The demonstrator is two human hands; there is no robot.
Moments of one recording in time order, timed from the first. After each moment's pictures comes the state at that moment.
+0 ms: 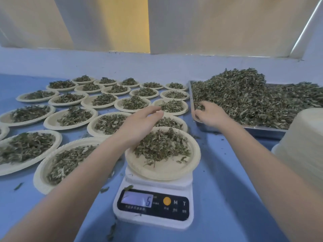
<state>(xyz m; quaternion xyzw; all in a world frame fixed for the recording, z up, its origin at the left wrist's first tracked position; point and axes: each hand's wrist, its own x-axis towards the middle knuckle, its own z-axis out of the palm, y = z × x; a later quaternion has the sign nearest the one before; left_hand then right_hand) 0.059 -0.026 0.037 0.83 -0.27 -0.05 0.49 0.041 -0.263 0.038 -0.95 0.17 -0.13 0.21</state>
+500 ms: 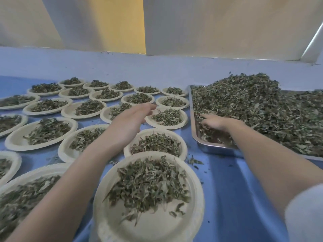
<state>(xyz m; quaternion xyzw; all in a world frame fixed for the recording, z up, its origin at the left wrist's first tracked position) 0.126 -0.060 0.045 0.80 -0.27 -0.05 0.54 0.162 -0.384 -0.001 -0.96 0.20 0.09 0.20</state>
